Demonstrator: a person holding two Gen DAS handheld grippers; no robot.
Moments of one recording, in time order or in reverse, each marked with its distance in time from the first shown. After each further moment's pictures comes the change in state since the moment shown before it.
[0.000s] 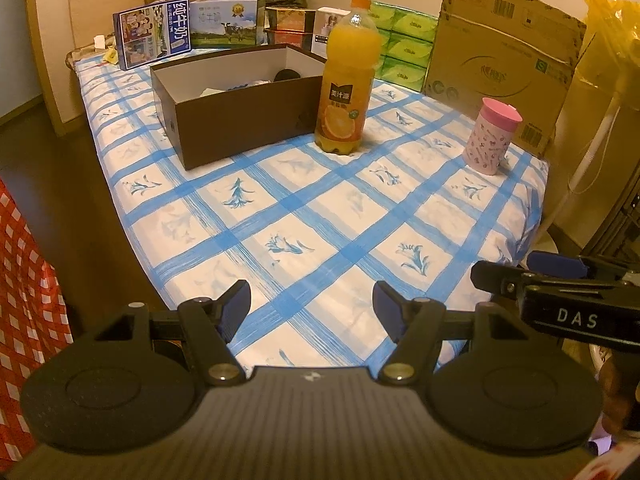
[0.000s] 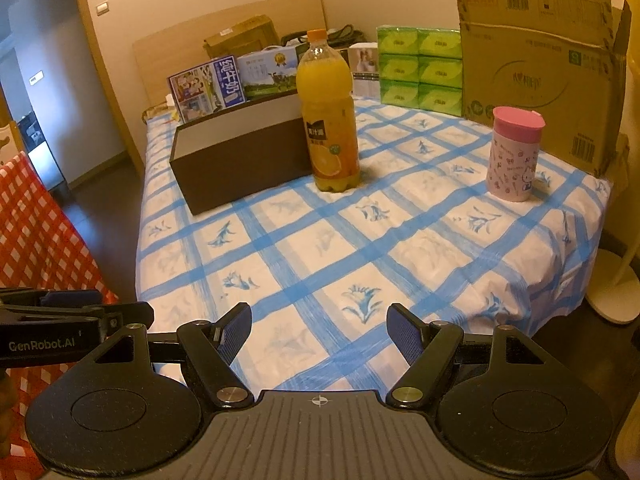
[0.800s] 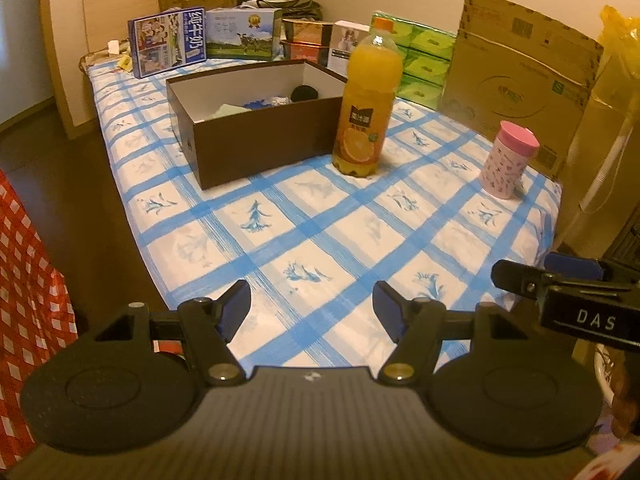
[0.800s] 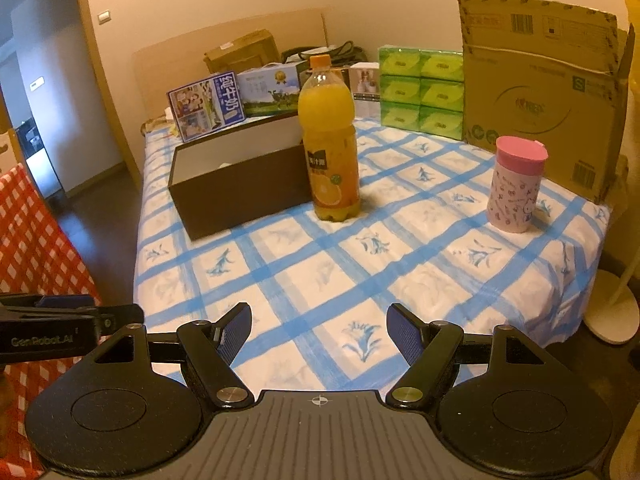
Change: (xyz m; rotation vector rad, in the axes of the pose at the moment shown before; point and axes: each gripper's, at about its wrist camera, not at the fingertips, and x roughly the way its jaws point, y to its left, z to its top) left arm 0.003 0.012 0.021 -0.028 -0.026 0.026; right arm 0.002 0.006 0.026 -0.021 -0.042 -0.010
